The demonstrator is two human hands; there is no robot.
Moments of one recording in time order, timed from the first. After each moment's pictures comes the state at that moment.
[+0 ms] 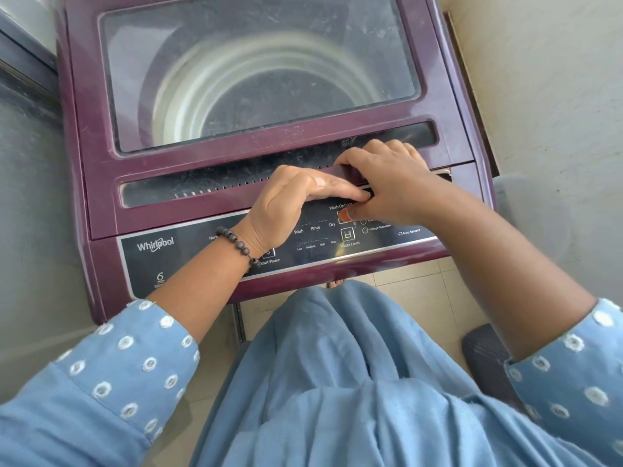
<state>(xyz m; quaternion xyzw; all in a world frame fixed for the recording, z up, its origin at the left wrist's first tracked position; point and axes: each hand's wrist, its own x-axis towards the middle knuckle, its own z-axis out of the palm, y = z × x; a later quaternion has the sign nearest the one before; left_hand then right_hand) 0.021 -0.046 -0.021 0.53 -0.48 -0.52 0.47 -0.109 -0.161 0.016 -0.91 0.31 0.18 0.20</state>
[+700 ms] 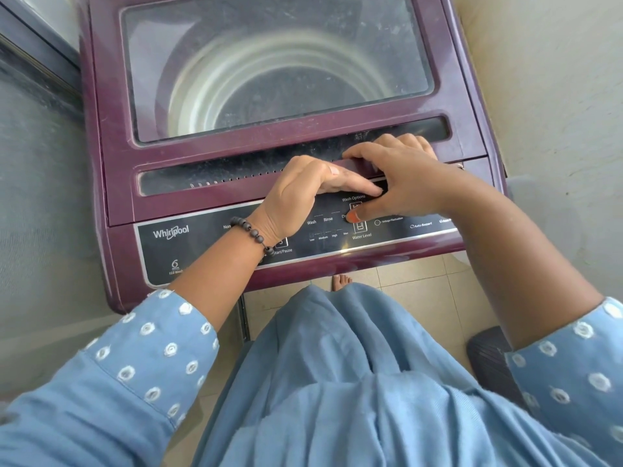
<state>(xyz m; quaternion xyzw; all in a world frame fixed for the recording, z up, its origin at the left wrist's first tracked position) 0.024 -0.040 -0.019 0.54 -0.46 -0.53 0.47 -0.109 -0.158 0.015 -0.90 0.30 0.18 0.26</state>
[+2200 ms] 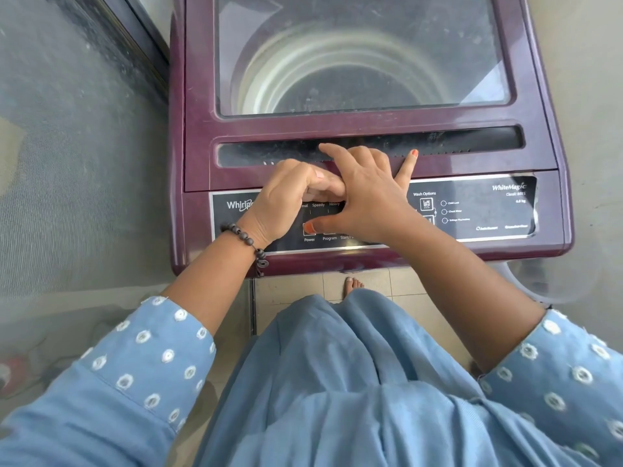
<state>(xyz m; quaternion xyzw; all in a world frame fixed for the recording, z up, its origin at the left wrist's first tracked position) 0.091 0.043 -0.019 0.57 -0.35 -0.50 0.55 -0.018 -0.046 -0.002 -0.90 0.34 0.09 0.25</state>
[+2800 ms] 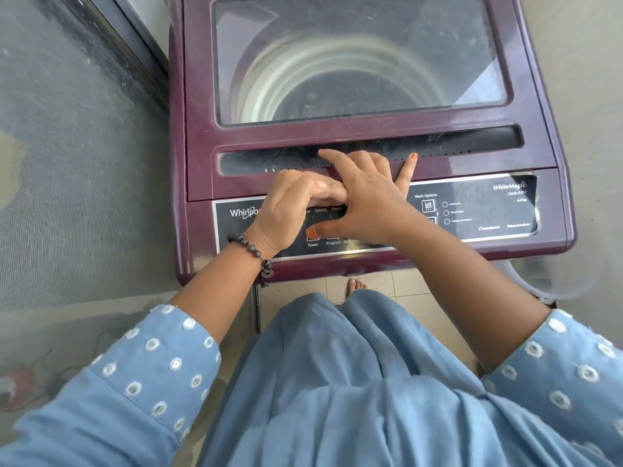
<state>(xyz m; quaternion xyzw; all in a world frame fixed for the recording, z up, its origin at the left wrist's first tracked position) 0.084 0.045 -0.033 0.56 -0.39 -0.47 0.56 -0.025 -0.048 -0.002 -0.90 0.33 0.10 0.26</state>
